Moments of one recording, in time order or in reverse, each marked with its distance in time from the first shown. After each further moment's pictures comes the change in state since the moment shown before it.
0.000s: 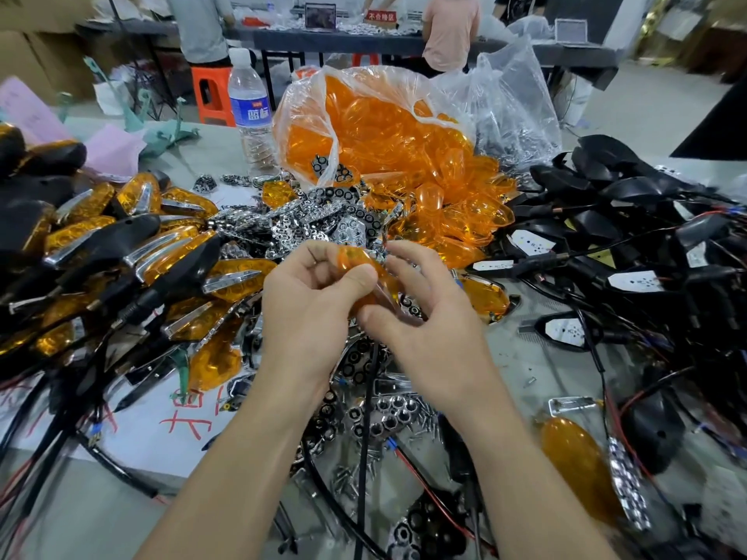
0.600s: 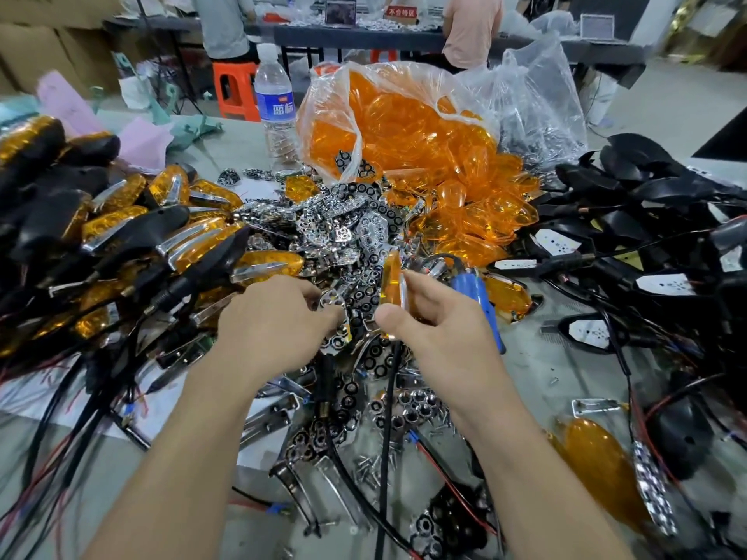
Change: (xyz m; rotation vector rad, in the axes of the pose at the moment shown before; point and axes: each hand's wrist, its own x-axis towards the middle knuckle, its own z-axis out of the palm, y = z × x) left_hand 0.023 0.006 -0.063 1.406 -0.122 -0.188; right_hand -0.003 0.003 0.017 0.038 -0.041 0.109
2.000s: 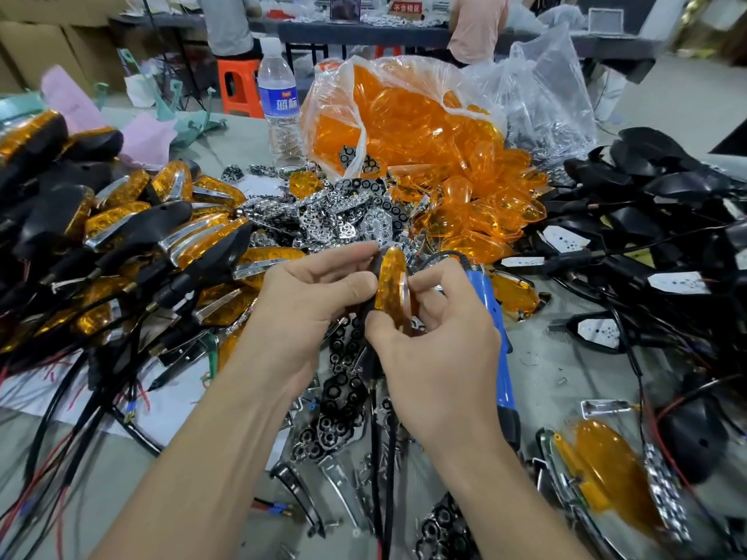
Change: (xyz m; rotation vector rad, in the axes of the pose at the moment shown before) left_hand -0.018 0.023 0.009 -1.488 -0.101 0.181; right_hand -0.022 -0.013 0.025 -0.056 0.289 -0.180
